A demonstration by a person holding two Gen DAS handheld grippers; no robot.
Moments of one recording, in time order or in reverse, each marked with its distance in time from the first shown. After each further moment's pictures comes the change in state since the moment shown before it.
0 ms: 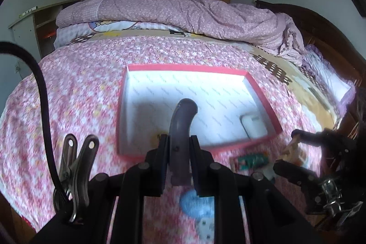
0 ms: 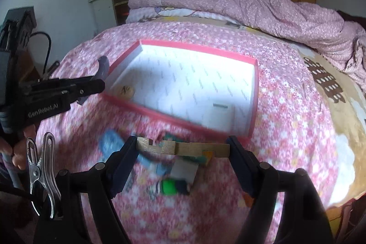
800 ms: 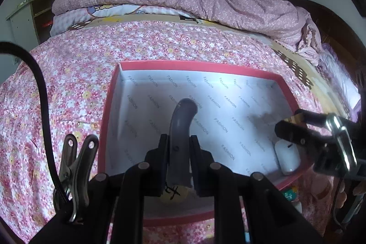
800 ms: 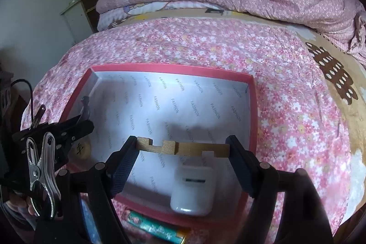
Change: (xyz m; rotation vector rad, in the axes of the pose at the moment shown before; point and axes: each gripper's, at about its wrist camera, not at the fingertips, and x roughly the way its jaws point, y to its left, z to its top) left arm 0.085 0.015 0.035 -0.038 0.093 0.036; right arm 0.084 -0.052 0.071 0.153 0.082 -0.029
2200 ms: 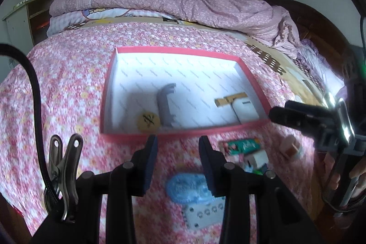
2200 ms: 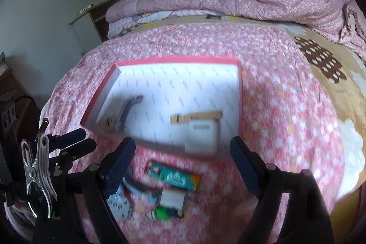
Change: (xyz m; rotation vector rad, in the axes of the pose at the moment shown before) left arm -0.083 -0.022 -0.068 0.032 -0.025 -0.085; right arm -0.077 0.006 -0.064 0.035 -0.038 0.055
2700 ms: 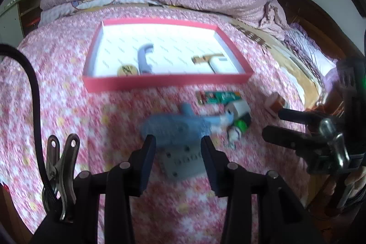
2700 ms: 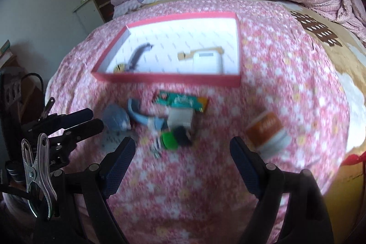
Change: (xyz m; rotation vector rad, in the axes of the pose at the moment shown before) left arm -0.012 -0.023 -0.062 0.048 0.072 -0.052; right arm -0.015 0.006 -0.086 -0.006 0.065 0.011
